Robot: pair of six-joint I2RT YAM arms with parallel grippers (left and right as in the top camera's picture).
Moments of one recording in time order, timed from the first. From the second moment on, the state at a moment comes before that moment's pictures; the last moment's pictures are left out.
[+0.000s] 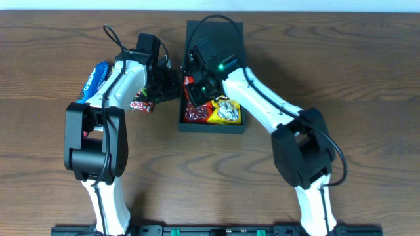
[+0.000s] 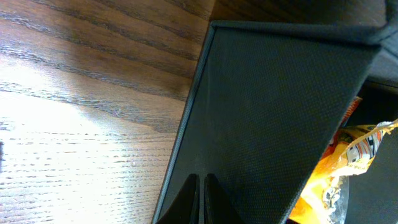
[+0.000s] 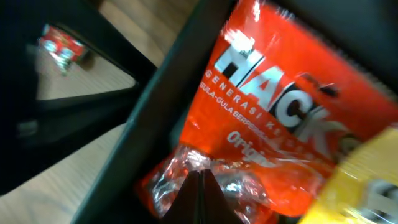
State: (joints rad) left arm -0.16 2.07 1.51 -0.81 0.44 -0.46; right arm 0.60 2.20 1.79 -0.80 -0.26 0.16
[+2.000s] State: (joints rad) left arm -0.19 2.07 1.51 -0.70 -0.22 -0.33; right arm 0.44 1.84 1.84 -0.84 -0.30 0.11
